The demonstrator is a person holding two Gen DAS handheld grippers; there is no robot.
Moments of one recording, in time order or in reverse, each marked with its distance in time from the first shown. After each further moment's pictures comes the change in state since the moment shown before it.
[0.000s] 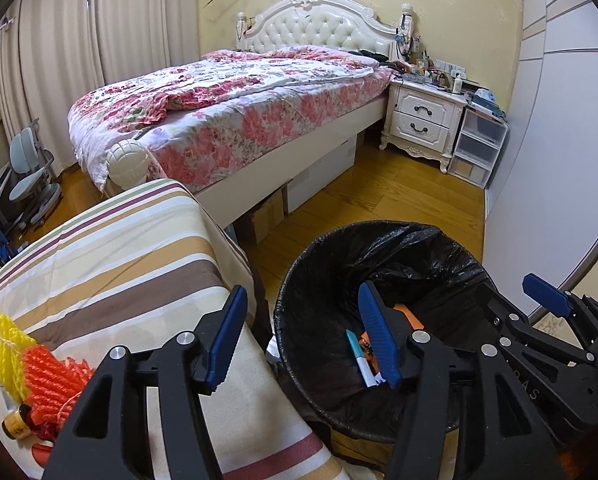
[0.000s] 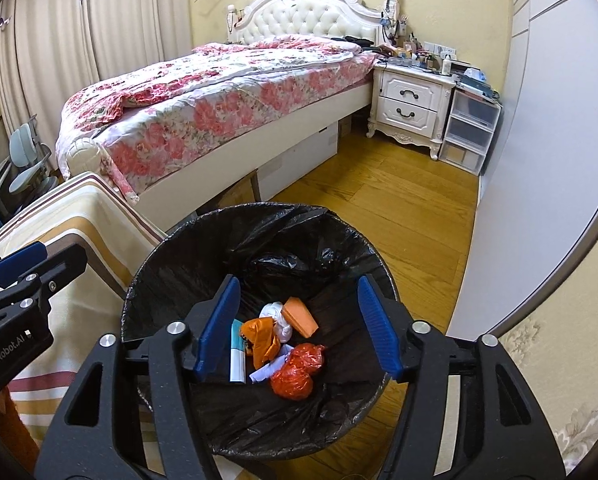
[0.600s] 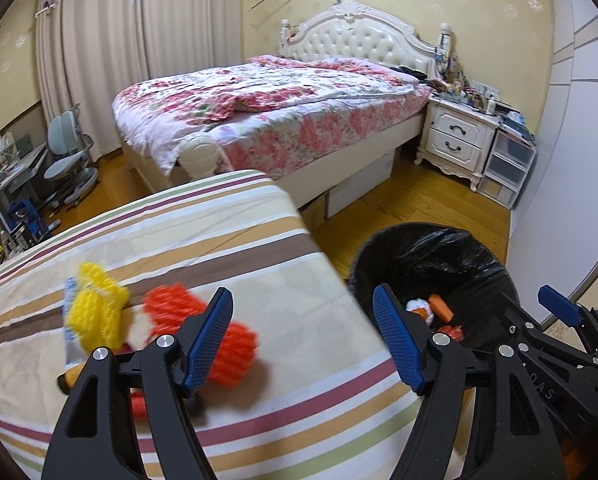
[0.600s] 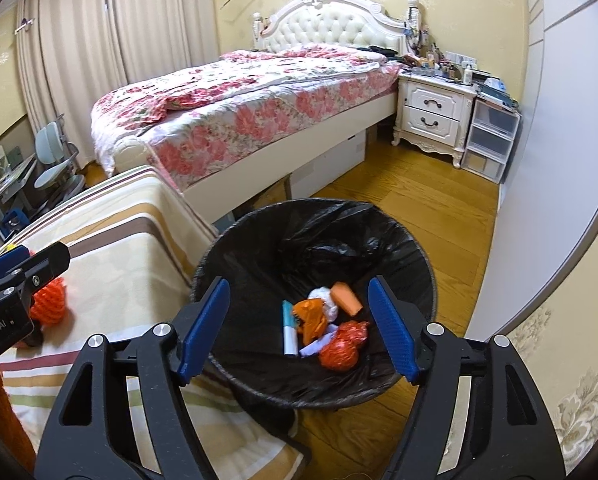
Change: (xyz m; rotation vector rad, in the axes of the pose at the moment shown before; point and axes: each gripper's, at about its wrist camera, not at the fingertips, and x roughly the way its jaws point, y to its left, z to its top) left arm -0.066 0.059 -0.028 -0.094 -0.026 0.115; right arm -0.051 0.043 -0.020 -0.035 -0.022 0.098
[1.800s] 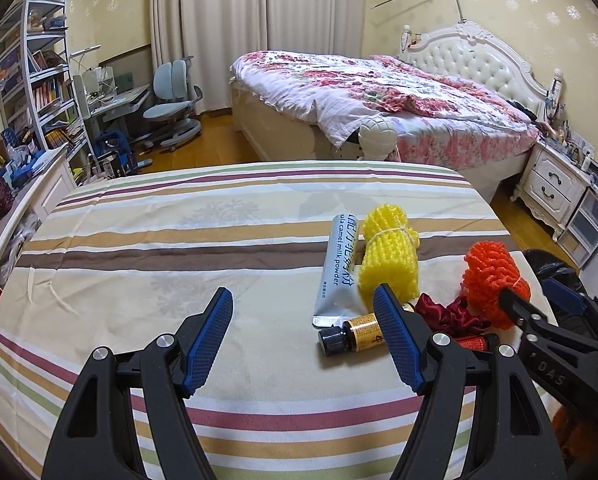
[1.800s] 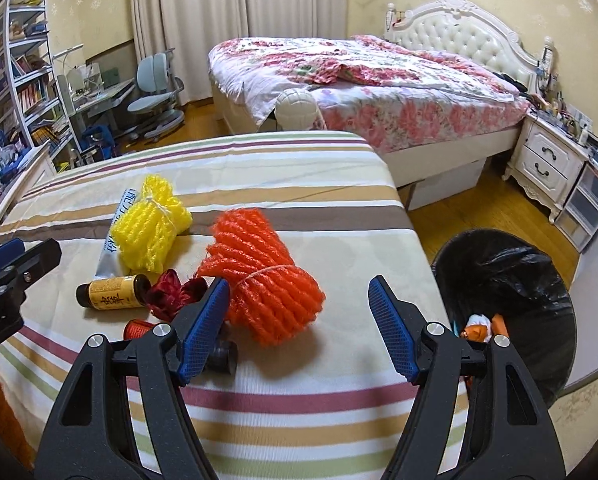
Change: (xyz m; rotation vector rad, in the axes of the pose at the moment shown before) left arm -0.052 0.183 -0.053 -0.261 0.021 0.254; right arm 0.004 0.208 -0.014 -0.306 0.075 0.267
